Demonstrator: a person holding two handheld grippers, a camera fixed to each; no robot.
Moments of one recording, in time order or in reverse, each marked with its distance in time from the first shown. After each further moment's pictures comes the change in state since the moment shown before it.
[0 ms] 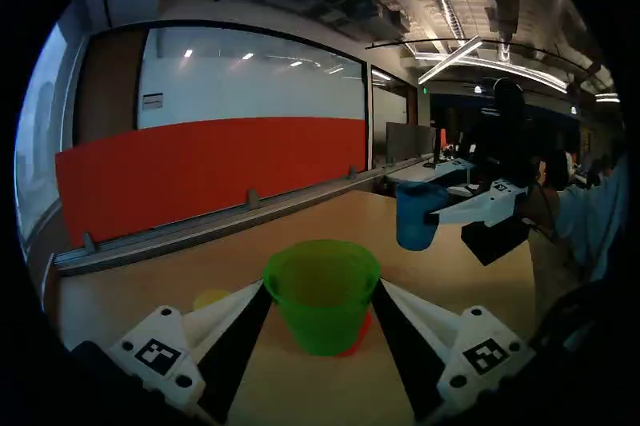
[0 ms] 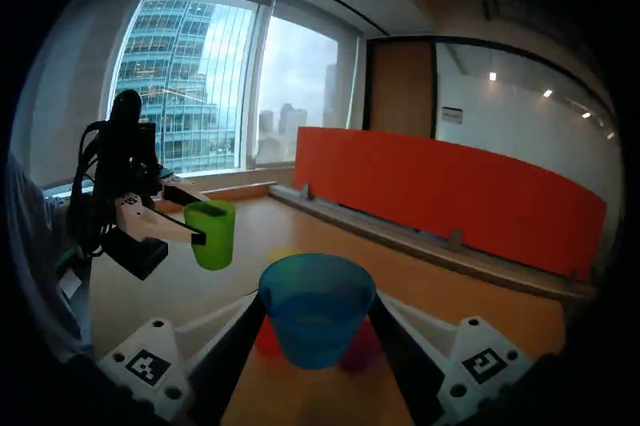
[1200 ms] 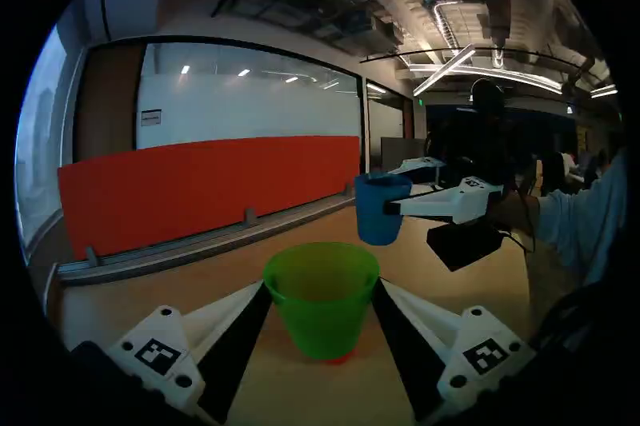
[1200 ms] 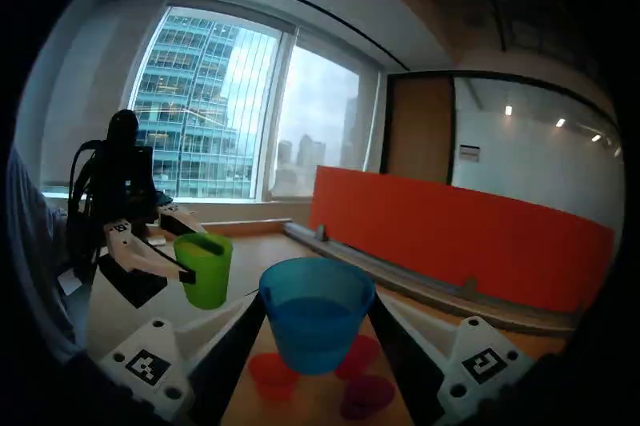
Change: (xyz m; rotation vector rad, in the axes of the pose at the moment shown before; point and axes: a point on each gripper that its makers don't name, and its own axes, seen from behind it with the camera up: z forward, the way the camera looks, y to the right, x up) left arm 0.022 0.015 -0.020 -0.008 0.066 0.021; right arm 0.065 -0.016 0.032 0.071 0.156 -0.066
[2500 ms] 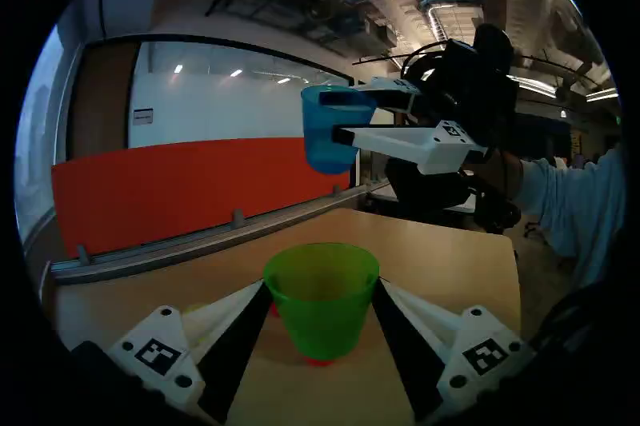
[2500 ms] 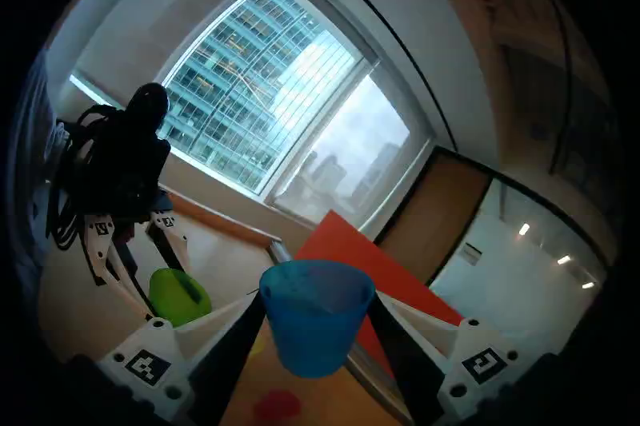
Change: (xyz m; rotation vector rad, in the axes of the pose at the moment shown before) left arm 0.004 0.022 0.007 -0.044 0.008 -0.011; right arm 0.099 -0.016 0.026 0.028 0.070 -0.511
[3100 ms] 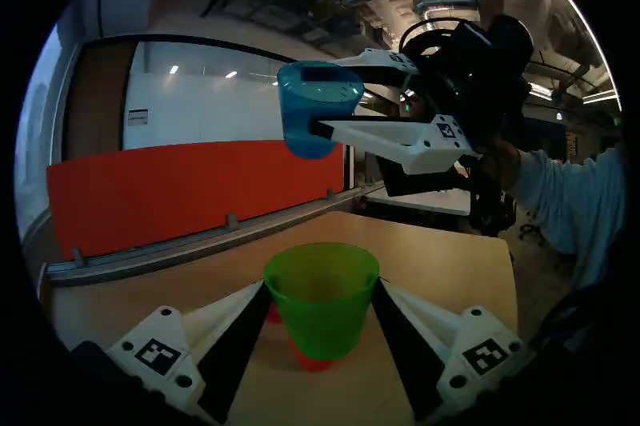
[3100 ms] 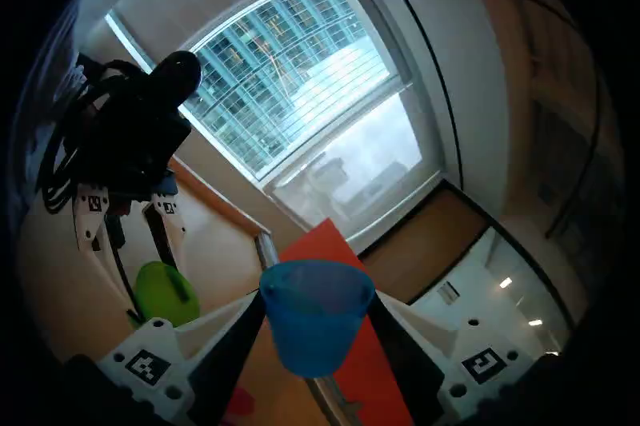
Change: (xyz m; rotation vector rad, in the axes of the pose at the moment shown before) left arm 0.005 0.005 0.007 -0.028 0.010 -0.003; right arm 0.021 0.005 0.018 -0.006 -0.016 -0.265
